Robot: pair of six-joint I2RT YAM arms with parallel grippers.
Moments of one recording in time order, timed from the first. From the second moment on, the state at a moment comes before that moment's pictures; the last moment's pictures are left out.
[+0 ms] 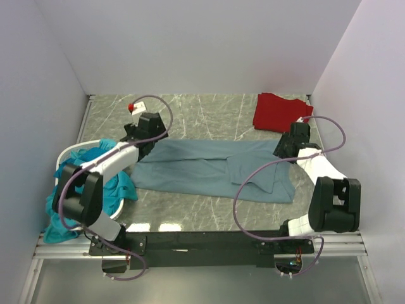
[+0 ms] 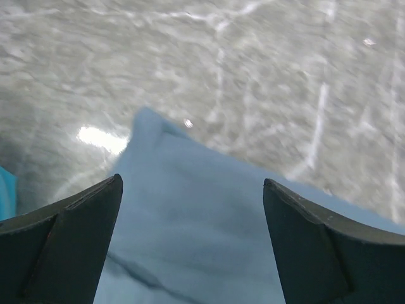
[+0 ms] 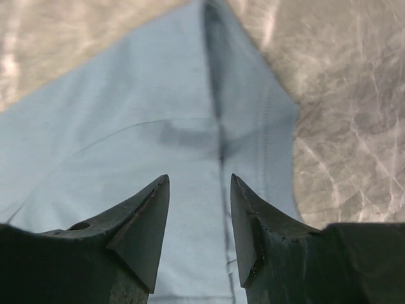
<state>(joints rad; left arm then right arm) -0.35 1.58 1.02 -0.10 -0.49 -0.57 -0.09 1.45 0.86 -0.33 0.07 0.39</state>
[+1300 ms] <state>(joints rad) -0.43 1.49 0.58 0.19 -0.43 -0.79 0.24 1.88 1.21 -0.42 -0.05 0.41</state>
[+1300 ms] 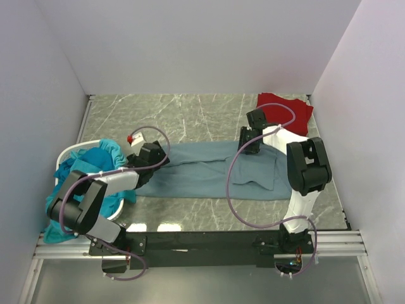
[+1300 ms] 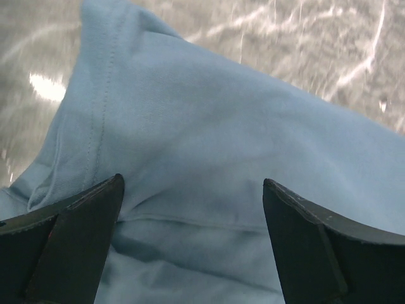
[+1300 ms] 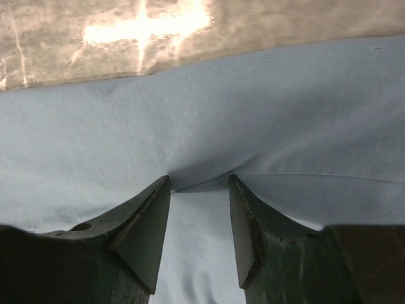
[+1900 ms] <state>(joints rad) -0.63 1.24 0.43 0.04 -0.47 -0.96 0.36 2.02 1.42 -0.52 -0.14 0.38</state>
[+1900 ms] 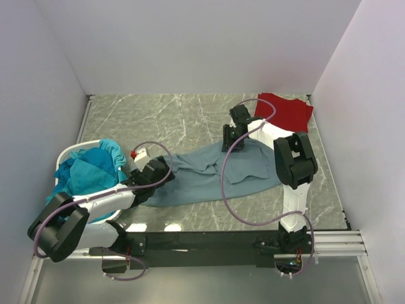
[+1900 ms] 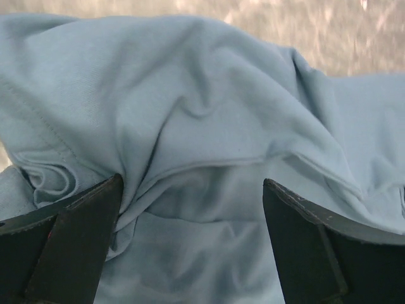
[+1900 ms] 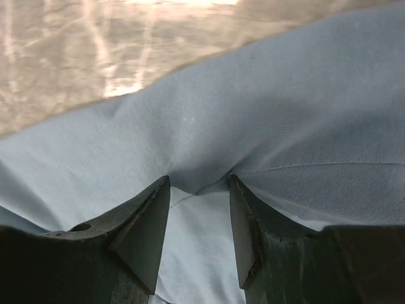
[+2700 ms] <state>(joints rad) -0.70 1.04 0.43 -0.06 -0.43 -0.89 0.43 1.99 1.58 -0.52 -0.18 0.38</state>
